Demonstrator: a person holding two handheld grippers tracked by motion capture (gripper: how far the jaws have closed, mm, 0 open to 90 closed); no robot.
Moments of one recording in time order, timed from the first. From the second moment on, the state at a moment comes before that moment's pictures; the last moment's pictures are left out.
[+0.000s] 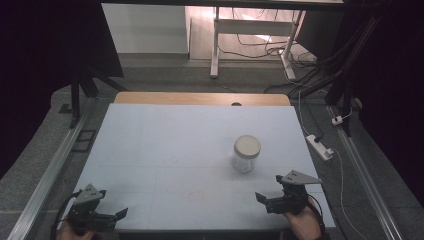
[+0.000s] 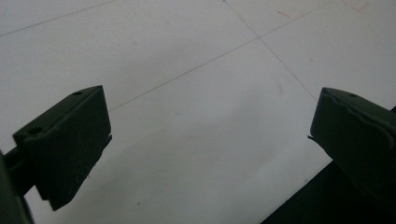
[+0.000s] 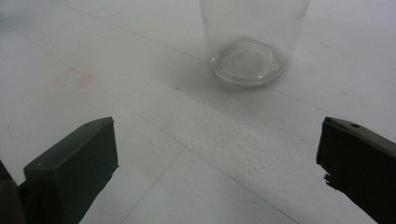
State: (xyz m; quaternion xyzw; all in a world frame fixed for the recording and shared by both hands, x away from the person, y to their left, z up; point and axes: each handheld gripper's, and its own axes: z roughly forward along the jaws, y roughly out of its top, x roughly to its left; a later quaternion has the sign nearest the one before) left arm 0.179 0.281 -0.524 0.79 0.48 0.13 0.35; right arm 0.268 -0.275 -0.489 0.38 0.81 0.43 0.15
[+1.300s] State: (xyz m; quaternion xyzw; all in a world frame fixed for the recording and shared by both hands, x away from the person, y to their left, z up) left arm 0.180 0.282 -0.524 0.79 0.48 0.12 0.36; right arm 0.330 -0.243 -0.496 0.39 0.81 0.42 0.14
